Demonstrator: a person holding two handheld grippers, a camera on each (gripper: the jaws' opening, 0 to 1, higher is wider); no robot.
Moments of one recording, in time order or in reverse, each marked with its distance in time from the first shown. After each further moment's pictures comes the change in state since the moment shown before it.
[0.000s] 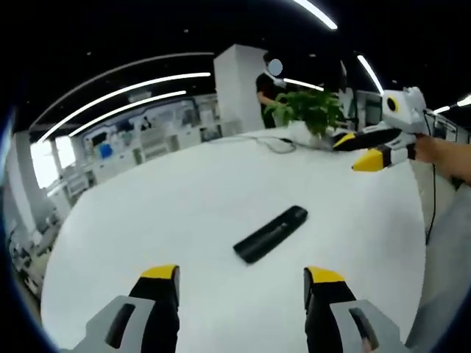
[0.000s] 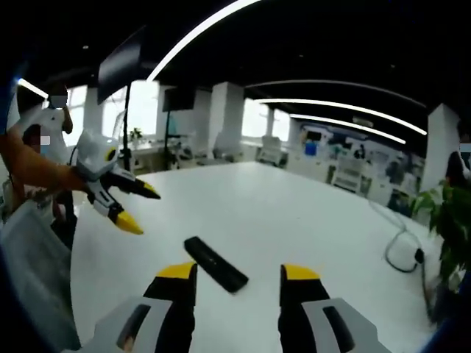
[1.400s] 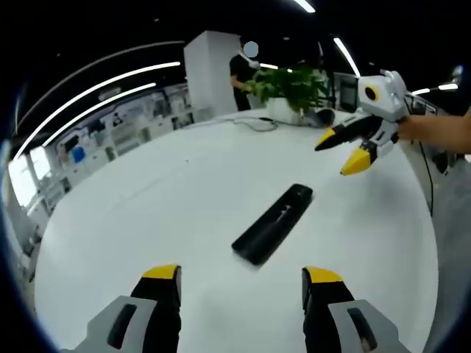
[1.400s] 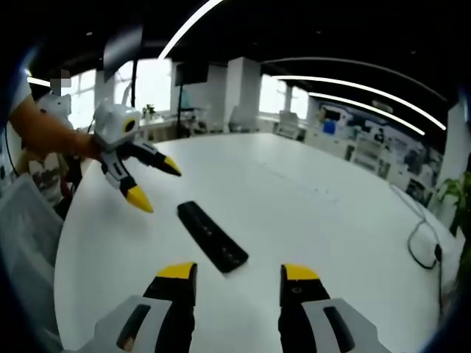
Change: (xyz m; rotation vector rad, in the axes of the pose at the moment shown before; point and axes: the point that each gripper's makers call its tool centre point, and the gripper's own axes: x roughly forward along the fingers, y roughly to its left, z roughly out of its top) left arm 0.055 0.009 -0.015 0.106 0.090 -0.148; right arm 0.043 -0.014 -0.053 -0.026 0.151 0.106
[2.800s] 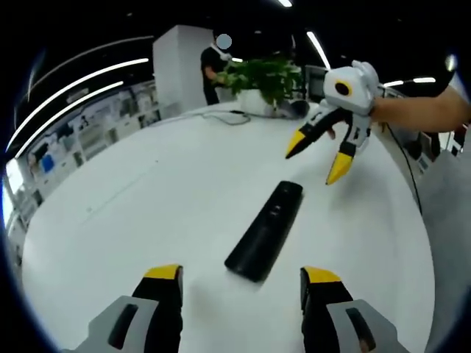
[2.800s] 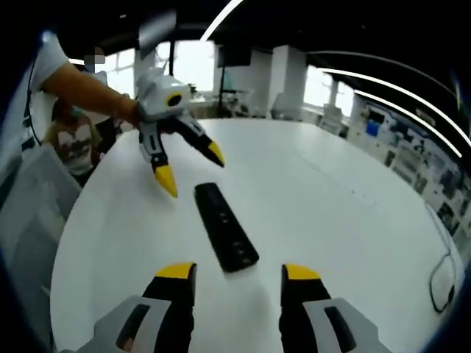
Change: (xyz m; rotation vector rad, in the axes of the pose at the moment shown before) left arm 0.029 -0.003 0.006 0.070 0.035 -0.190; right arm 0.029 0.005 -0.009 -0.159 0.092 0.235
